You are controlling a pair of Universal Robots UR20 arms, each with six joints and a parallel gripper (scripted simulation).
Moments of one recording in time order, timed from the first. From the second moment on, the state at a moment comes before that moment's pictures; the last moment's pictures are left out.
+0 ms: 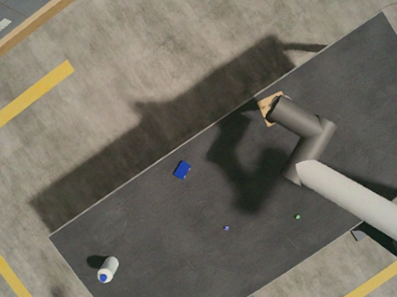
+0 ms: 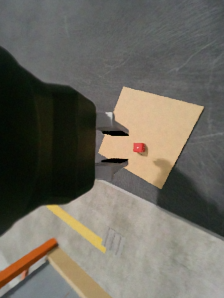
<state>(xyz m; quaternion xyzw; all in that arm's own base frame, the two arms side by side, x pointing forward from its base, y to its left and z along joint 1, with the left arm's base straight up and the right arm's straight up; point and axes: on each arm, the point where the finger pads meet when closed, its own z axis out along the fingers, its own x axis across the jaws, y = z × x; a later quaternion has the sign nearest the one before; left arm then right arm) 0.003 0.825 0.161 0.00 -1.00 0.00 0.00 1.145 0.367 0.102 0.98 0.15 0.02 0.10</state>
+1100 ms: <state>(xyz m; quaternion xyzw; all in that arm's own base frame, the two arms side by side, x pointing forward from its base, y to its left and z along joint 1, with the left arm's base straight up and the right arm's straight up) 0.003 0.825 0.161 0.00 -1.00 0.00 0.00 1.142 0.376 0.098 0.93 0.14 0.05 0.34</state>
